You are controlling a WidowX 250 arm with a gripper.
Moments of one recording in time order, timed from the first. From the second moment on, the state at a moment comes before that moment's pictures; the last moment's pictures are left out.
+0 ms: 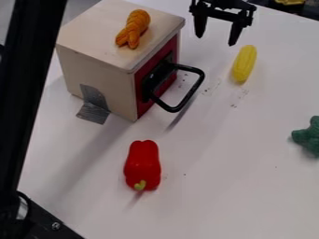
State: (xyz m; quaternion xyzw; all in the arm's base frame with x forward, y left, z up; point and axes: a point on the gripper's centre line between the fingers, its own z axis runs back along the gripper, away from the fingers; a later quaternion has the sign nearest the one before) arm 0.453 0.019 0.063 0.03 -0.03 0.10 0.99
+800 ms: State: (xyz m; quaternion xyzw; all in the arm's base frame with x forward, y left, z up) arm 0.451 -0.020 0.040 0.05 -0.03 0.12 0.99
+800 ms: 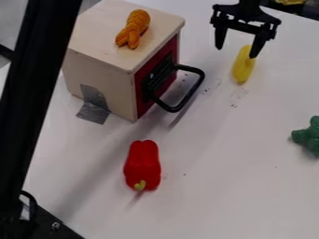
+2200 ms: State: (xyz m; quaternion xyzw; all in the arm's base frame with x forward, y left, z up) arm 0.433 -0.013 0.053 0.03 -0.03 0.10 0.99
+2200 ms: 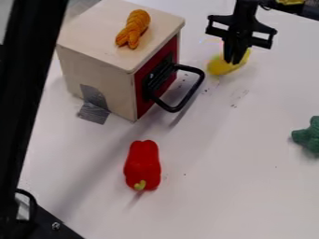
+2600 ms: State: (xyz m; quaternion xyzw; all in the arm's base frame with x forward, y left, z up) arm 0.452 -0.003 0.047 0.02 -0.04 0.05 1.00
